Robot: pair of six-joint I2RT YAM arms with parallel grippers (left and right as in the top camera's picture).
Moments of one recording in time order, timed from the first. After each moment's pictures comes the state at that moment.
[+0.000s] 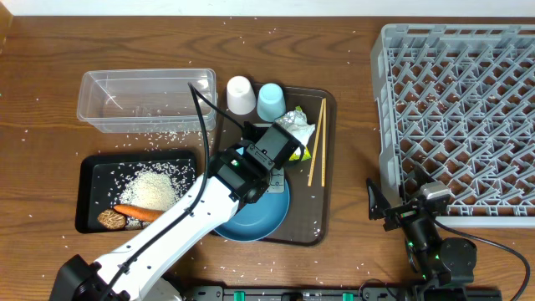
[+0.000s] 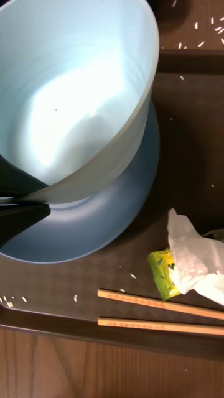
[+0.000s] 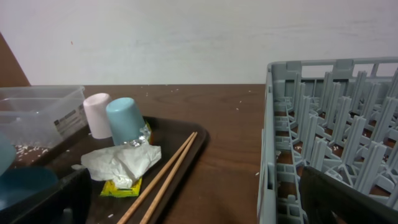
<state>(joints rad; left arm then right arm) -0.74 1.44 1.11 -0.90 -0.16 -0.70 0.05 0.01 0.01 -0.05 -0.26 0.15</state>
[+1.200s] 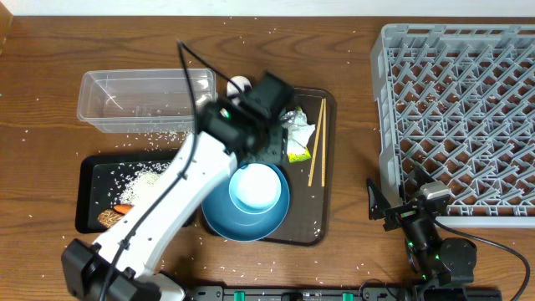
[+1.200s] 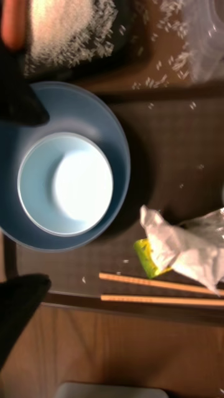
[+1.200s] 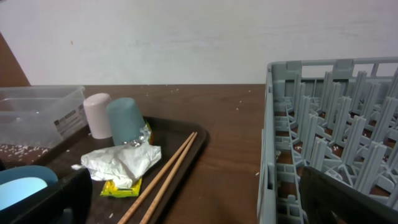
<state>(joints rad) -0.58 1.61 1.57 -1.25 -0.05 -0.49 0.05 0.01 0.01 -0.05 -0.26 0.15</state>
